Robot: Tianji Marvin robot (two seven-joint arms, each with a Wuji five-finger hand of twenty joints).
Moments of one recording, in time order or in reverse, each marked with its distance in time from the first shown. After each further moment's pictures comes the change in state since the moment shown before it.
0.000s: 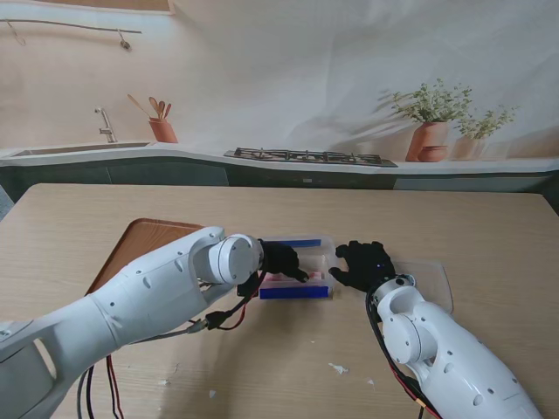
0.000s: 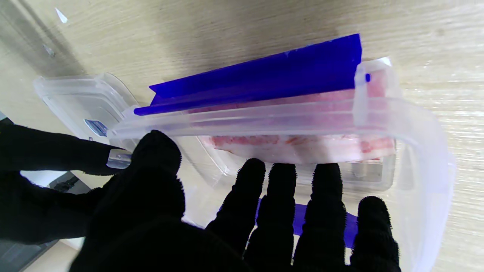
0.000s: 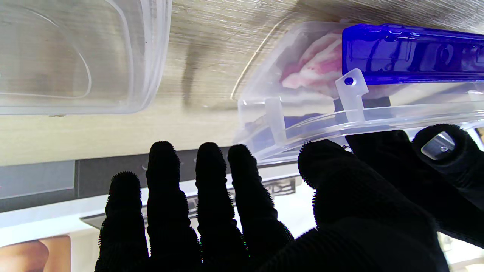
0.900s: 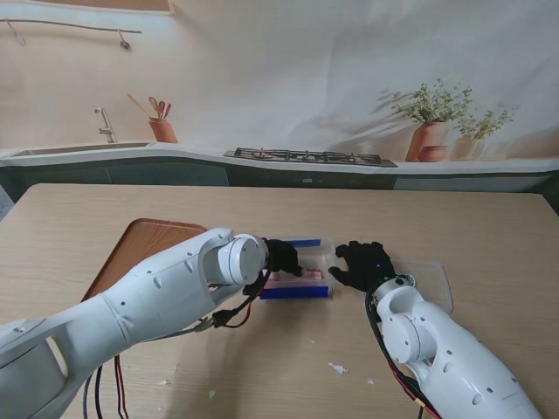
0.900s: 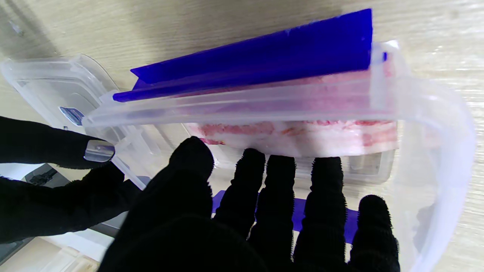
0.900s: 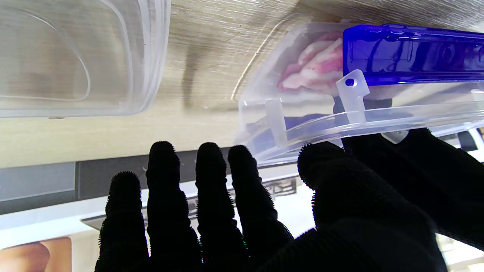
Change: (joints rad) left arm -0.007 -0.041 0.015 0.042 0.012 0.056 0.043; right arm 0.004 -0.002 -0.003 0.006 0.006 0.002 -0.003; left_hand 0.162 0.039 0.055 0.000 0.060 -0.008 0.123 0.073 0.094 -0.013 0.077 0.091 0.088 0.009 0.105 0.049 0.067 0.000 -0.191 0.182; right_hand 0.004 0.012 -0.008 0.000 -0.008 0.001 0.000 -0.004 0.000 0.000 0.000 -0.001 0.000 0.000 0.000 0.000 0.000 0.000 0.000 0.000
